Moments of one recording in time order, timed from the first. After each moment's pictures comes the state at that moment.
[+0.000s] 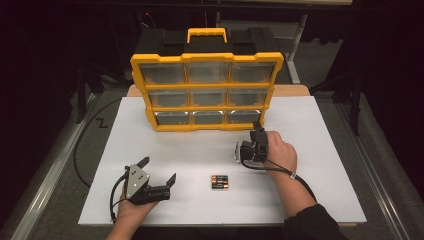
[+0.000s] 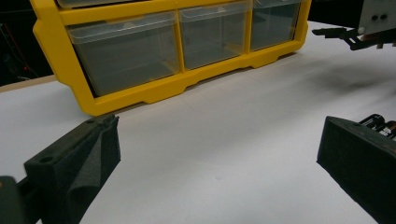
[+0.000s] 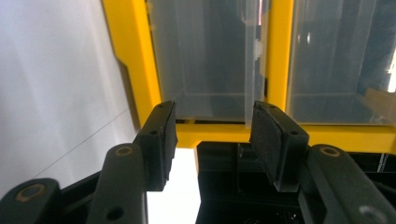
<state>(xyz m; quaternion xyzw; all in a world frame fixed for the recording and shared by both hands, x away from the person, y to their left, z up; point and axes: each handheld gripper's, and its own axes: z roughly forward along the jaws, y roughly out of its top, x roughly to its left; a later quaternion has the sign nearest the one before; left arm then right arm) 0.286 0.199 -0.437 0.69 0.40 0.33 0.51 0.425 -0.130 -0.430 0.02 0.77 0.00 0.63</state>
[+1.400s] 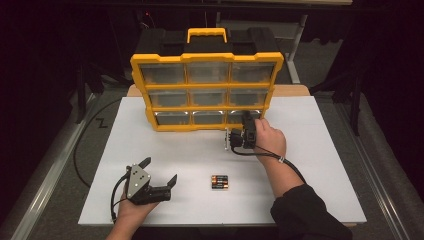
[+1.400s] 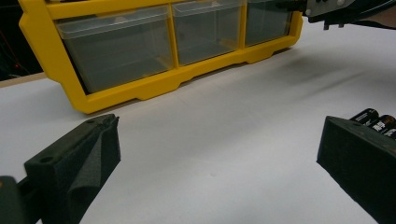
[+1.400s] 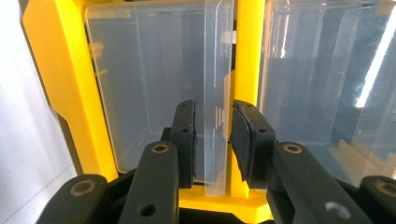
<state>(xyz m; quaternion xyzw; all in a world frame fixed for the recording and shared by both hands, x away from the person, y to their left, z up) 0.288 0.198 -0.439 0.70 0.39 0.32 0.51 0.460 -0.100 -0.420 0.00 0.75 0.00 0.66</state>
